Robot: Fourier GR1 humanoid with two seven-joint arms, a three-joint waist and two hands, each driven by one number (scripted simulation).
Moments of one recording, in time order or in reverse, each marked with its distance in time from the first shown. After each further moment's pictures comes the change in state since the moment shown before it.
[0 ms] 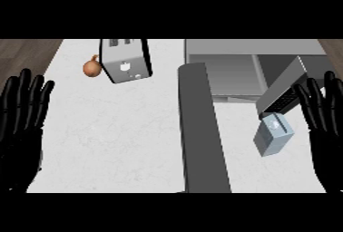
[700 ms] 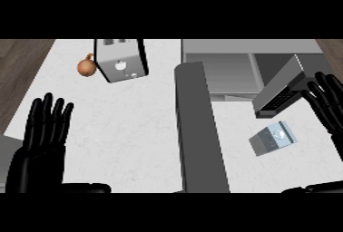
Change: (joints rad) left arm 0.164 -0.087 -0.068 0.083 0.159 0.079 -0.069; right arm -0.027 -0.181 -0.101 -0.056 -0.171 0.143 0.367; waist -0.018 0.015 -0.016
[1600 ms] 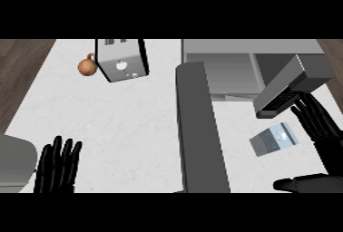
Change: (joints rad) left arm 0.326 -0.006 -0.166 -0.020 -0.005 -0.037 -0.247; right arm 0.106 0.075 -0.058 0.239 0.064 0.108 -0.191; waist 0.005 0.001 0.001
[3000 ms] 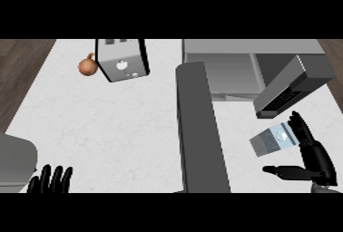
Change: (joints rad) left arm 0.193 0.060 -0.026 -0.006 0.038 -0.060 -0.176; right arm -0.111 -0.015 -0.111 0.794 0.259 -0.086 -0.668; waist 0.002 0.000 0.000
